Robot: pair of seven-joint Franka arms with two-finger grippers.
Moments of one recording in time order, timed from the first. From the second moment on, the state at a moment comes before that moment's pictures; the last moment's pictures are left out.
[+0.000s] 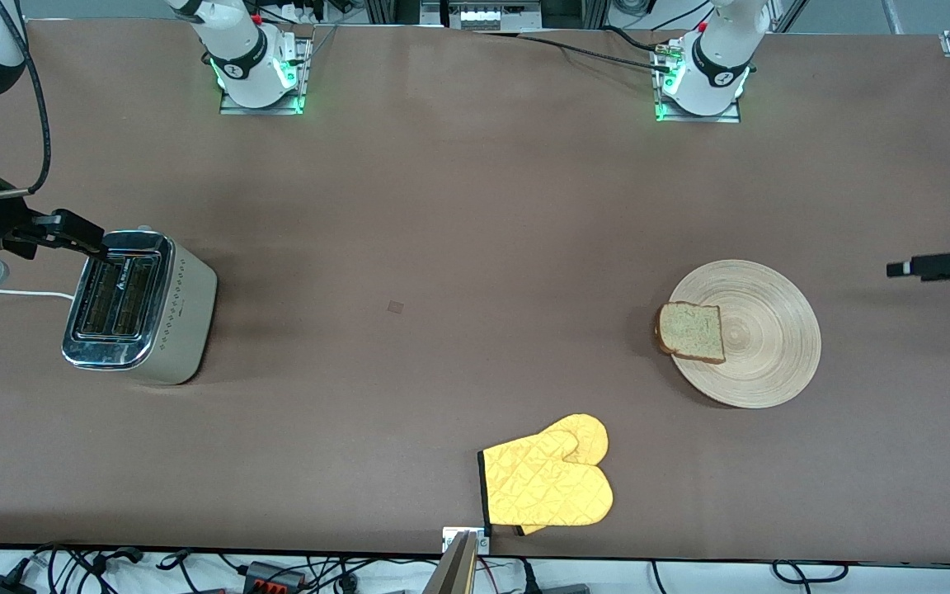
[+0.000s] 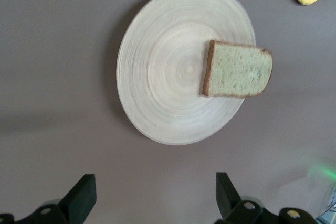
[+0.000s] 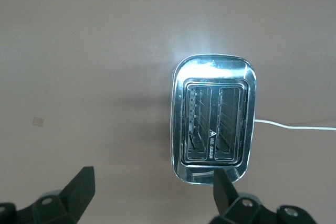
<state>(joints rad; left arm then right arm) 0.46 0.50 0.00 -1.46 -0.37 1.56 0.52 -0.03 0.16 0.05 -1.48 -0.03 1.65 0.04</state>
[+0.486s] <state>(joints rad) 0.54 0.80 0.00 -1.46 -0.63 1.65 0.77 -0.03 0.16 0.05 -1.48 -0.03 1.65 0.04</state>
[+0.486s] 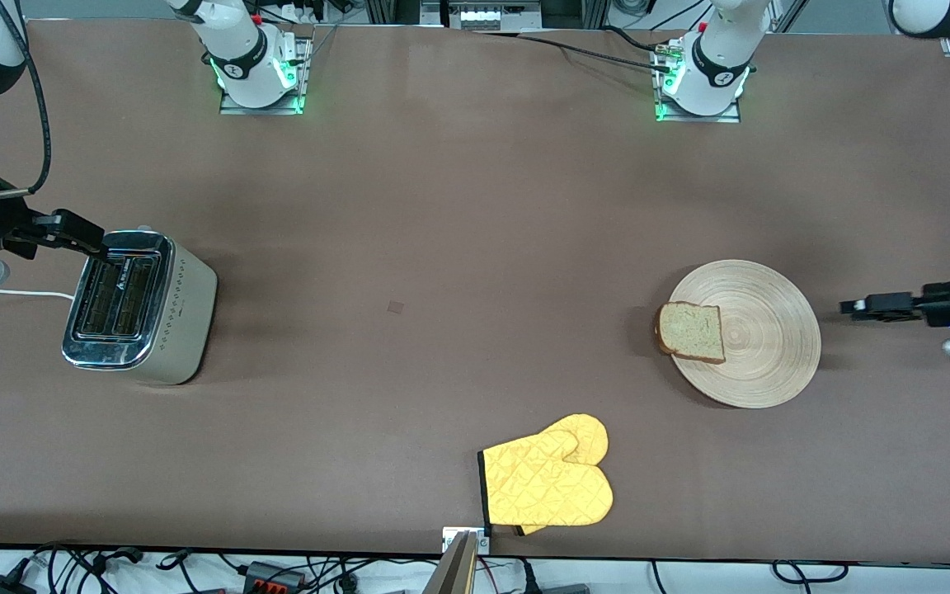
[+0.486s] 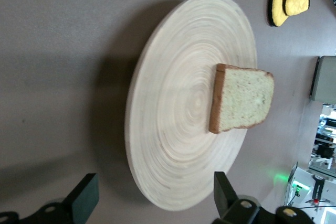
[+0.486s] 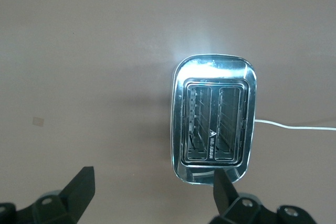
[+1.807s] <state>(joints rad) 0.52 0.90 -0.15 -1.39 -0.72 1.50 0.79 -0.02 0.16 0.06 -1.48 -0.03 1.65 0.04</state>
